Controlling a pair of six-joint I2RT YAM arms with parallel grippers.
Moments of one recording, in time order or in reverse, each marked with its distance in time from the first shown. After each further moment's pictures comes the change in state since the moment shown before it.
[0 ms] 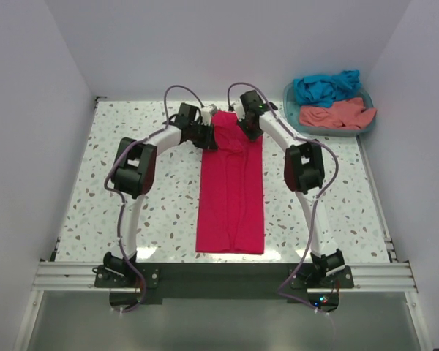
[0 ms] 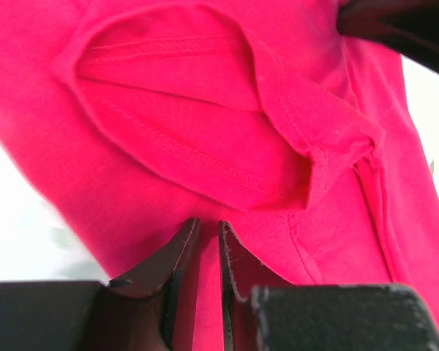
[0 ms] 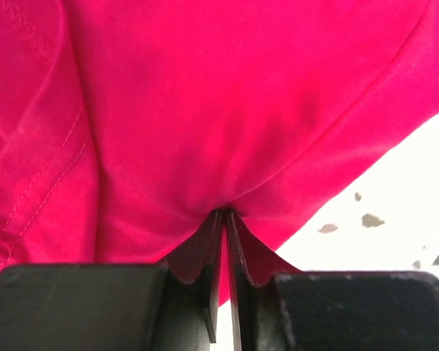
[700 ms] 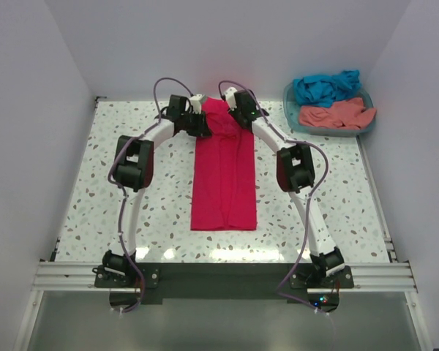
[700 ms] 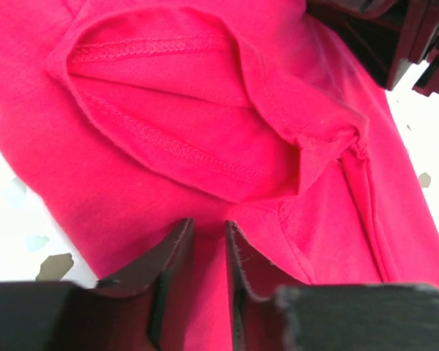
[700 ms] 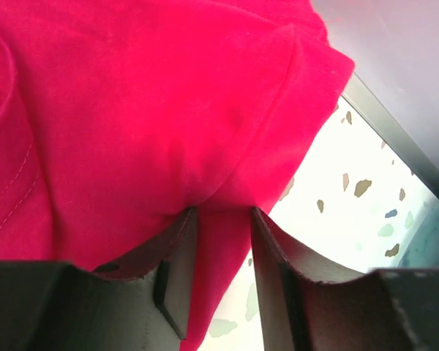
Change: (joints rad) left arm 0.102 0.160 0.229 0.043 0.055 -0.030; right arm 0.029 0.161 0.127 0.455 0.177 -0.143
